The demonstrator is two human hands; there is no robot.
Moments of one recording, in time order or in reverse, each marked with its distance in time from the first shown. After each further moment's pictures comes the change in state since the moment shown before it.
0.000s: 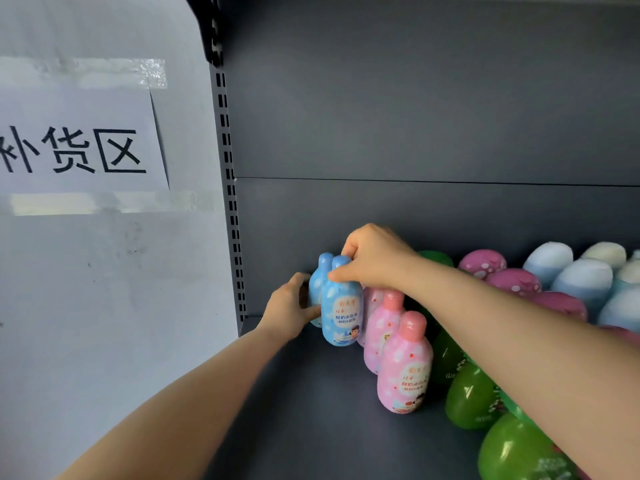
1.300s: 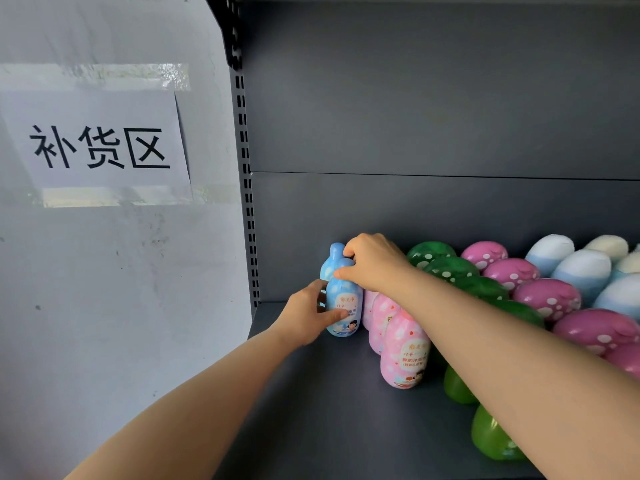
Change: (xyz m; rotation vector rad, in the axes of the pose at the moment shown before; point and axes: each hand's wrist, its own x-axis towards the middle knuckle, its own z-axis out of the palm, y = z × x) left_hand -0.043 0.025 -0.001 -0.047 -0.134 -0.044; right_hand -0.007 0.002 0.027 -0.135 0.022 -0.021
